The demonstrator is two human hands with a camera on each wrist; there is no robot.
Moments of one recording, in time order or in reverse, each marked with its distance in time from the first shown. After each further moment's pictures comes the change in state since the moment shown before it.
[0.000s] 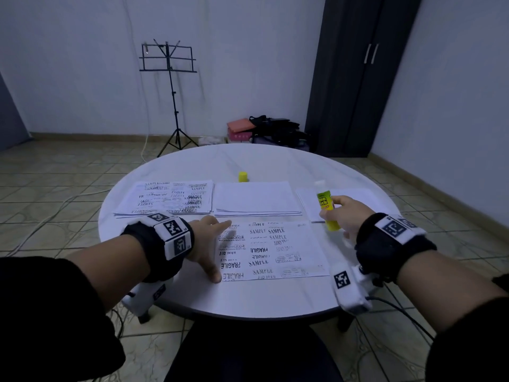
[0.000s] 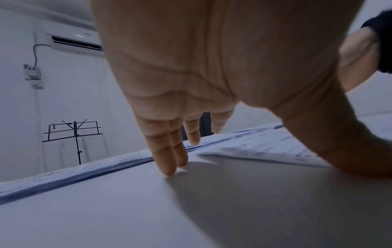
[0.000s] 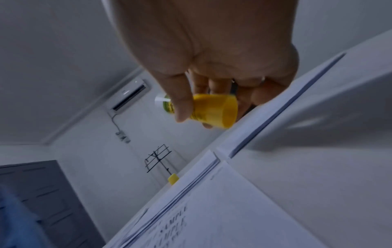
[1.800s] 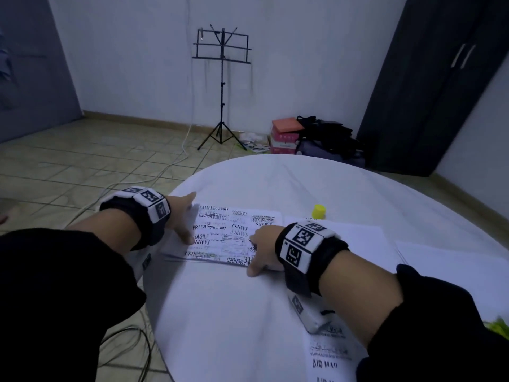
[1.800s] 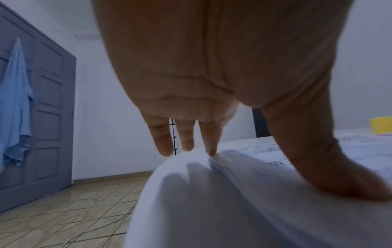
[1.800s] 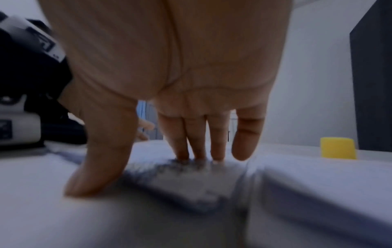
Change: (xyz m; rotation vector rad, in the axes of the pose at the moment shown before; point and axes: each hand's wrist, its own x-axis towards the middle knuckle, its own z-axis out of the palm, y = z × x) left_hand 0.099 -0.230 -0.050 -0.137 0.034 -0.348; right_hand 0.094 -0.161 0.274 -1.223 -0.596 -0.428
